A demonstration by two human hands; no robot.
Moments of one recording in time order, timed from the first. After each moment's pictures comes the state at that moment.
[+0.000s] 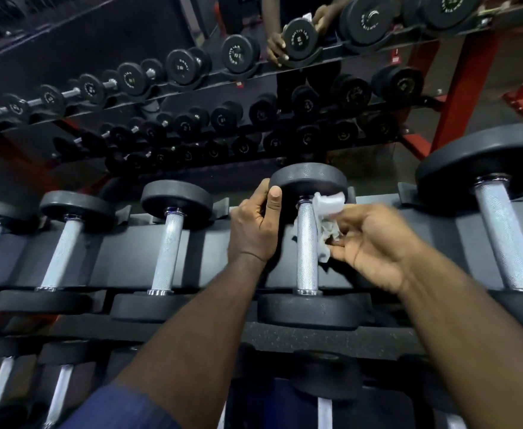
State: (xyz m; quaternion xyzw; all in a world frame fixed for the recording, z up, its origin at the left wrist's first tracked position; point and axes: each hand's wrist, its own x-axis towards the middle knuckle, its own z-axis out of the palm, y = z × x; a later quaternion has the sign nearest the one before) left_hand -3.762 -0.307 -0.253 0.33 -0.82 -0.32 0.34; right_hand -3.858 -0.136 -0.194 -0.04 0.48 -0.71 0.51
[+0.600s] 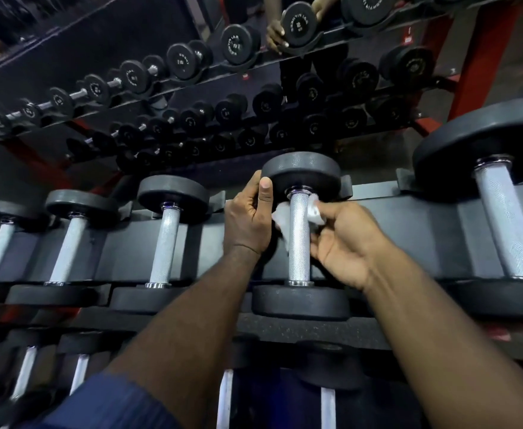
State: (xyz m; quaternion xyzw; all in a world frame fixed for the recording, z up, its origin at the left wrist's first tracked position) left_hand -3.762 -0.302 -0.249 0.33 -0.81 -0.32 0.36; right_hand -3.849 -0.150 -0.214 0.03 0.41 -0.72 0.56
